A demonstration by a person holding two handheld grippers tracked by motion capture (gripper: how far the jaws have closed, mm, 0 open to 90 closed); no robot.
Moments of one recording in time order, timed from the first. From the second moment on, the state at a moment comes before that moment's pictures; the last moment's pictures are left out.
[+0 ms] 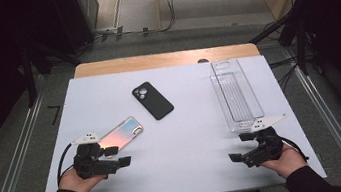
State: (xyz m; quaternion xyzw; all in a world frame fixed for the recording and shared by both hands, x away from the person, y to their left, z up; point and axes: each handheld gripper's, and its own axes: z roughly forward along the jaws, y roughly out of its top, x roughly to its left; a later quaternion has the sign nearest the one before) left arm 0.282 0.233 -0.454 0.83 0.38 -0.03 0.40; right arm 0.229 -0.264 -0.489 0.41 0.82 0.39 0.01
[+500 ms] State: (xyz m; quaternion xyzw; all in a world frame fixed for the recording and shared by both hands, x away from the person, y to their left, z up) left arm 0.299 0.229 -0.446 0.83 0.35 -0.02 0.43; right arm 0.228 -0.265 -0.488 0.42 0.82 0.40 0.01
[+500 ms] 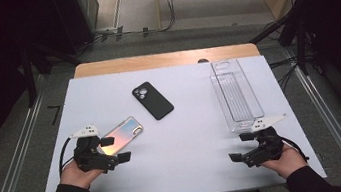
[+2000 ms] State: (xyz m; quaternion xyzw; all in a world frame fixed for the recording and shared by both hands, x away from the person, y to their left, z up) left arm 0.374 0.225 -0.449 0.84 0.34 0.01 0.41; right arm 0.228 -0.266 -0.488 0.42 0.82 0.40 0.00
